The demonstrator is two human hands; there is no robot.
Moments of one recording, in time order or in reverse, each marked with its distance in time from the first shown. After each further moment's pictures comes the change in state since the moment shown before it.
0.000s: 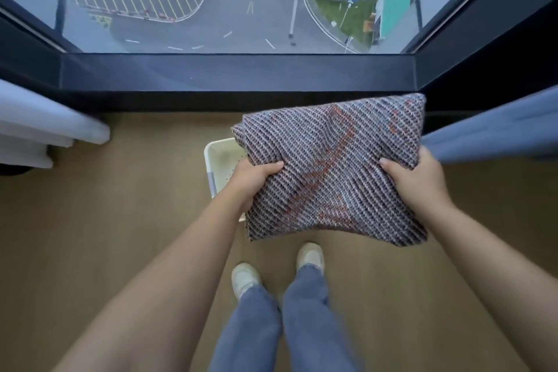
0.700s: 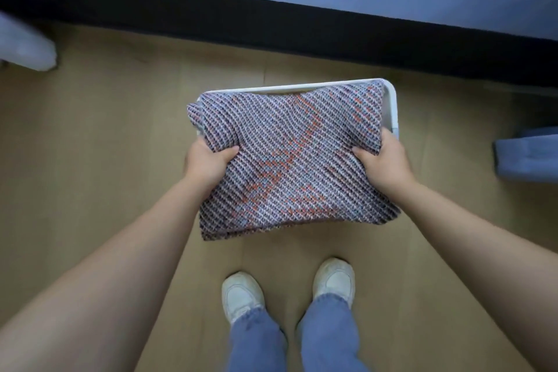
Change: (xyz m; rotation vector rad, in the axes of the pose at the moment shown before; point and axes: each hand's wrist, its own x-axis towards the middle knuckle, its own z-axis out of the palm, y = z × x) left_hand 0.218 -0.131 -0.114 0.249 0.442 0.051; right_hand 0.151 0.134 0.248 -0.310 -0.268 -0.068
